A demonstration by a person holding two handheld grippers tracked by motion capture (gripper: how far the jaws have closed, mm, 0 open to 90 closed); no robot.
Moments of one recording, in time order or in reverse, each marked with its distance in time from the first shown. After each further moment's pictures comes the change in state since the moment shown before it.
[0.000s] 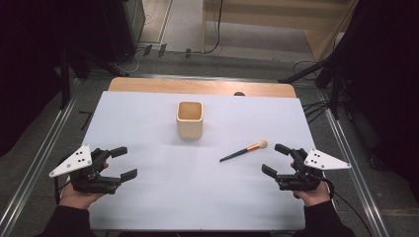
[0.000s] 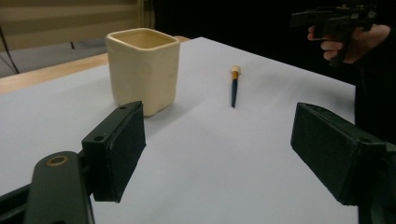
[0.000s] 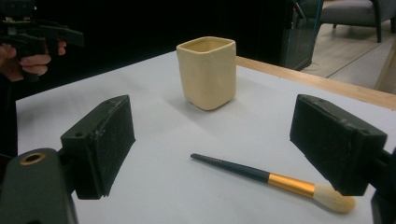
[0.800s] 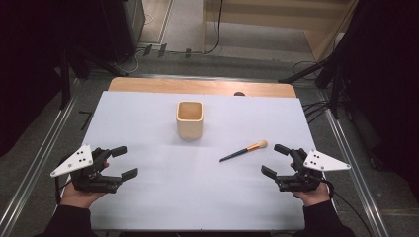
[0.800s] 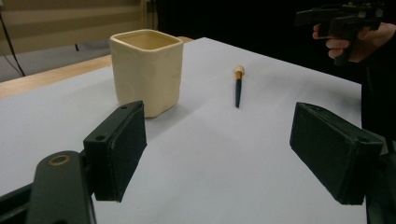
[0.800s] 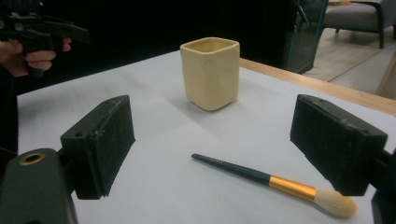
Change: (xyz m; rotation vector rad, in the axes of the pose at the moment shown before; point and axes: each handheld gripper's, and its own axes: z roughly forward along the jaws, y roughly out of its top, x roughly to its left) left arm 0.000 0.000 0.002 -0.002 0.021 0.015; right arm 0.001 0.000 0.000 -0.004 0.009 -0.028
